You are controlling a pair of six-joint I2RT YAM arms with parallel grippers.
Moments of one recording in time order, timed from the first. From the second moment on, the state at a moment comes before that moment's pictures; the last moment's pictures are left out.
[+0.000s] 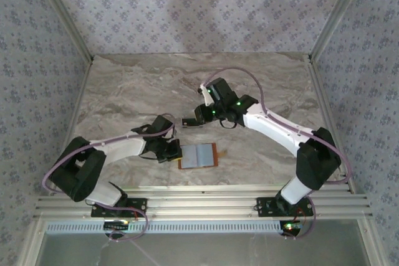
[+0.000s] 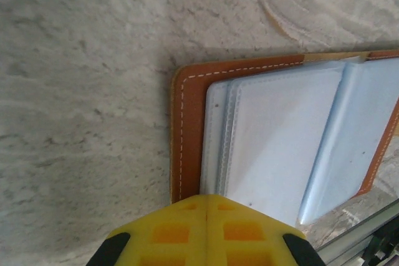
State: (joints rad) left arm -0.64 1.47 0.65 -0.36 0.40 -0.84; right arm 0.72 1.58 1.25 -0.49 -0.19 0.38
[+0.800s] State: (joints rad) left arm -0.72 1.46 0.63 -0.32 0.37 -0.89; right arm 0.88 1.65 1.01 -0.35 -0.34 0.76
